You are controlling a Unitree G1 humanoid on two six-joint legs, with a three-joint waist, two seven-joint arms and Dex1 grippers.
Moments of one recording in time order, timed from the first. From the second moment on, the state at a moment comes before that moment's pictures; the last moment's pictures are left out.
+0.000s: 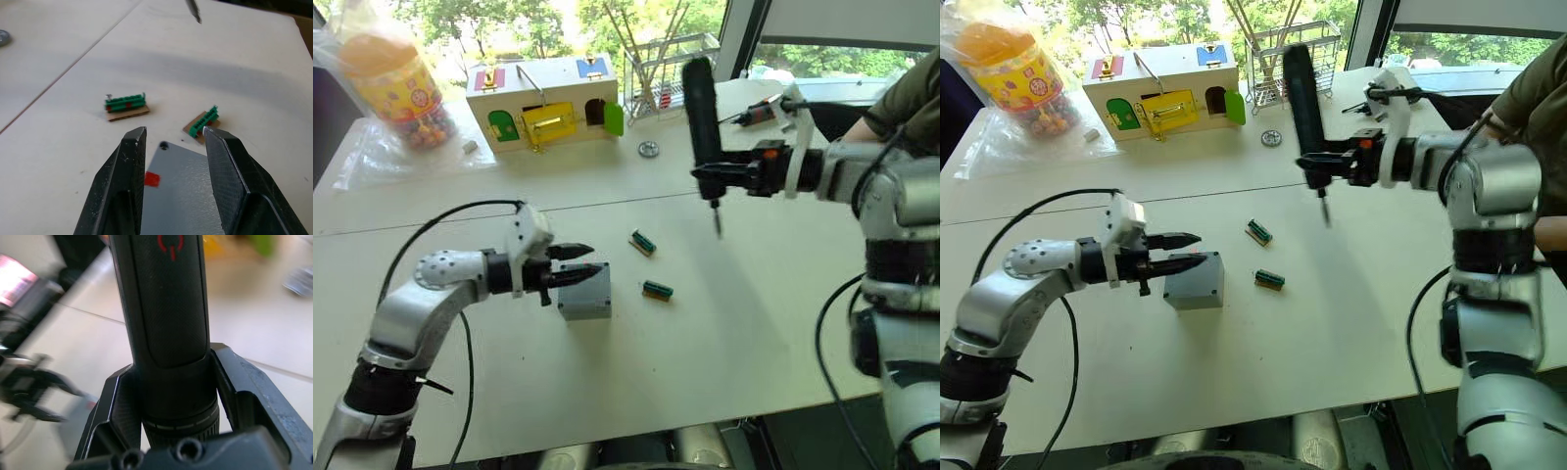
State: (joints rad) left arm -0.29 0.71 0.06 -0.35 -0.58 0.64 -0.94; right arm -0.83 -0.51 -0.18 -0.14 0.58 1.11 0.87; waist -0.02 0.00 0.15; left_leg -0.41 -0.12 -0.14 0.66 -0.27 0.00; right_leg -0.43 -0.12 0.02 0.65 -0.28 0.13
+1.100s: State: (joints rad) left arm -0.25 0.78 -0.03 -0.28 -0.48 0.58 -0.99; right arm -0.42 -0.08 0.15 -0.27 0.36 0.41 0.51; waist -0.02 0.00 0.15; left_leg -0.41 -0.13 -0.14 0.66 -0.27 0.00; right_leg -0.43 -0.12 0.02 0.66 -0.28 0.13
